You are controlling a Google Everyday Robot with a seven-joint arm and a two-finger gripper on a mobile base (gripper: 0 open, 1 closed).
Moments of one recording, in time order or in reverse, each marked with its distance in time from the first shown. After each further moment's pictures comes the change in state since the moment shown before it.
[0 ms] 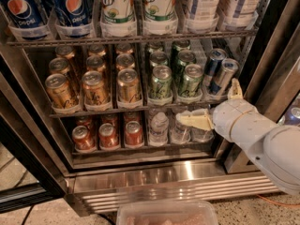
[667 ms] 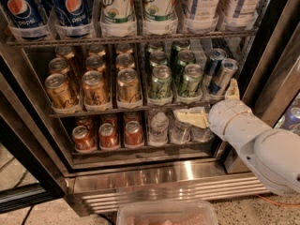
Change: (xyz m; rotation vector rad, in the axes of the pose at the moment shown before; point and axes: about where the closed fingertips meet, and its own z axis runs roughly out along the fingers) arm 0.001 -0.001 0.011 0.045 -0.034 0.030
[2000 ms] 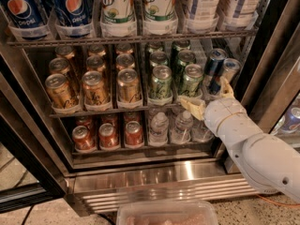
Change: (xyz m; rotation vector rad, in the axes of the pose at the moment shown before) arm -0.005 -0.011 0.018 0.099 -0.097 0.026
